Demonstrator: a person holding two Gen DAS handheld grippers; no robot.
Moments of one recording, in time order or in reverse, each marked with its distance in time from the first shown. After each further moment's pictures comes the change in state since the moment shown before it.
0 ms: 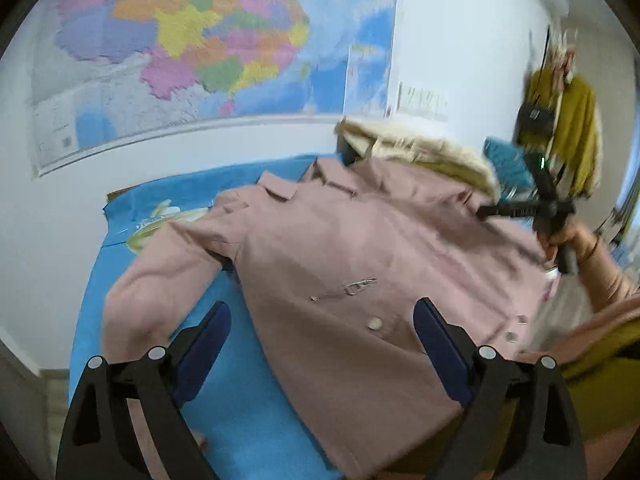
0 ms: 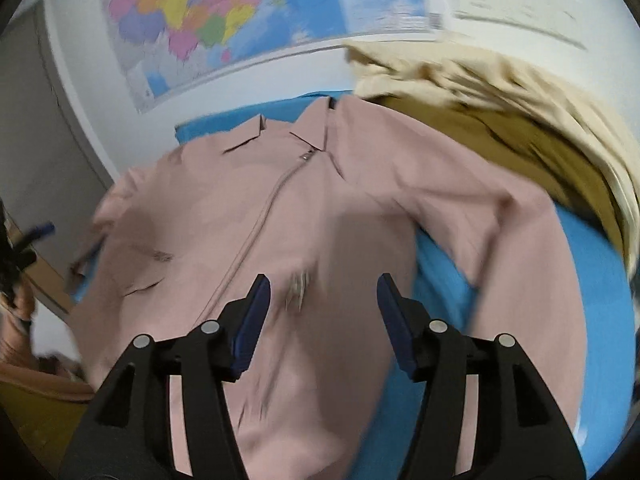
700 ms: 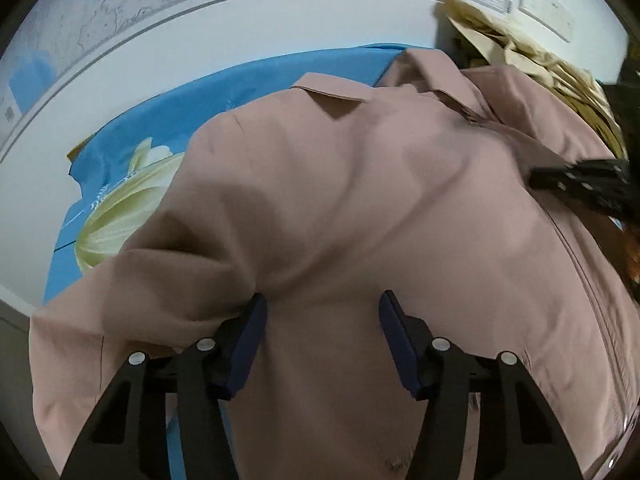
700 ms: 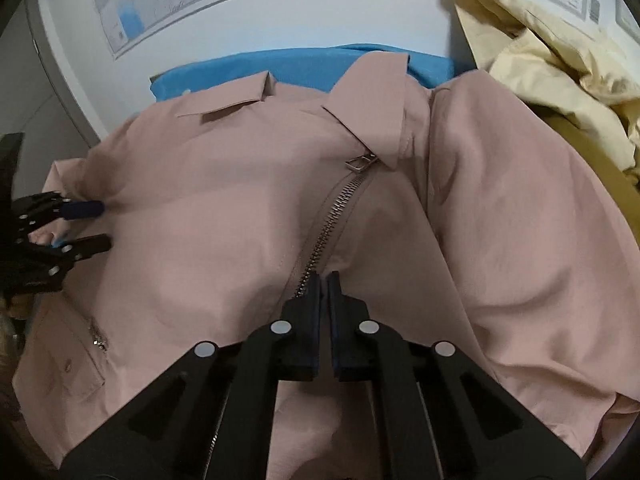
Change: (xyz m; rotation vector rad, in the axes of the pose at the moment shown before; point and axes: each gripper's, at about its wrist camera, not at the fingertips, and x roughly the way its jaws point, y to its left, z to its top) left arm 0.219 0.081 0.058 -0.059 0.381 0.197; right arm 0.153 0.023 0.080 -0.057 0.169 0.037
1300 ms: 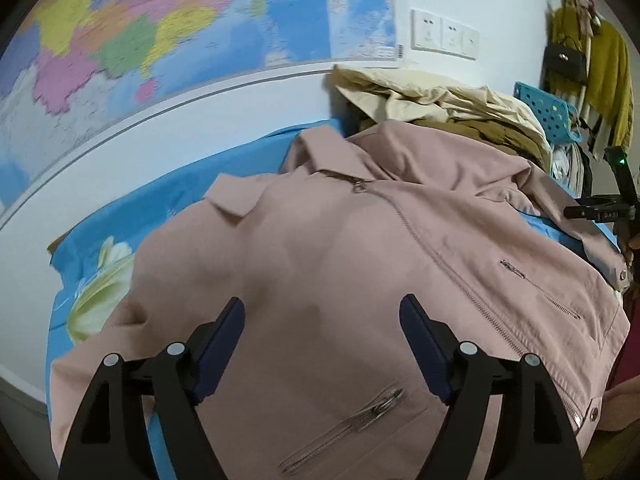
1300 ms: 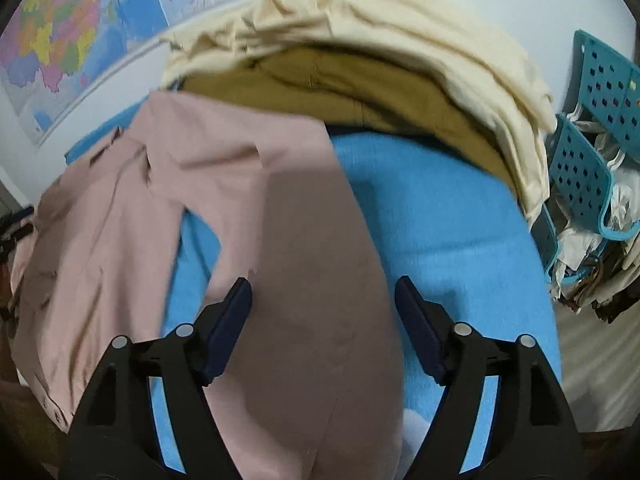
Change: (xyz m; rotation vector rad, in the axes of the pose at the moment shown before) left arm -0.066 -0.078 0.002 0.186 -0.218 -0.130; right arm -0.155 -0.165 -0.167 0.346 -0.071 -0.238
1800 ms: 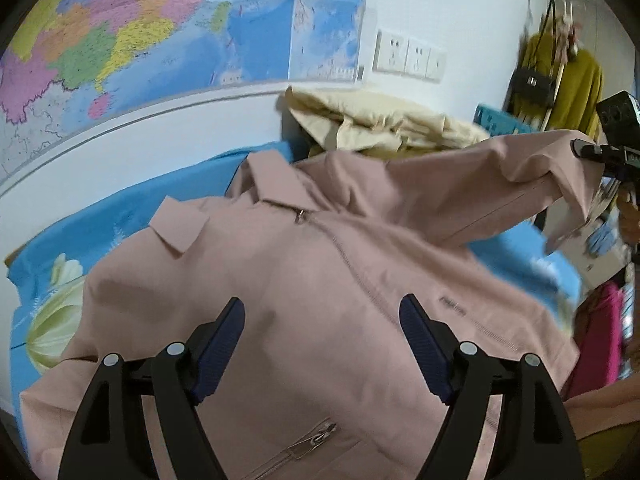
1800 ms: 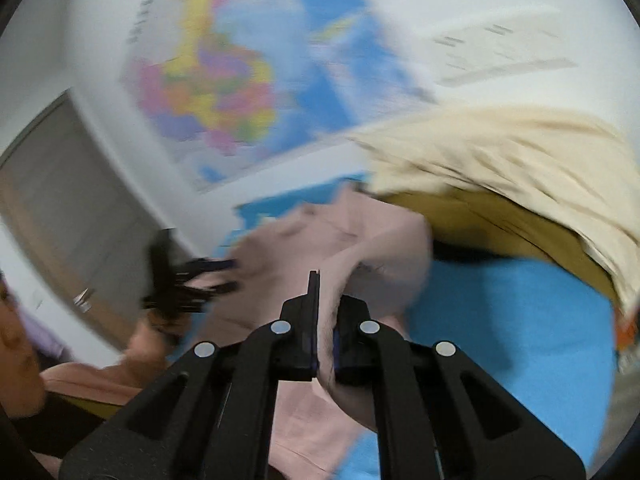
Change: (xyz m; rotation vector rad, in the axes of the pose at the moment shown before) left arm -0.006 -0.003 0.026 -0.058 -0.048 -0.216; right arm -0.128 0.098 0.082 -0.114 -0.172 0.619
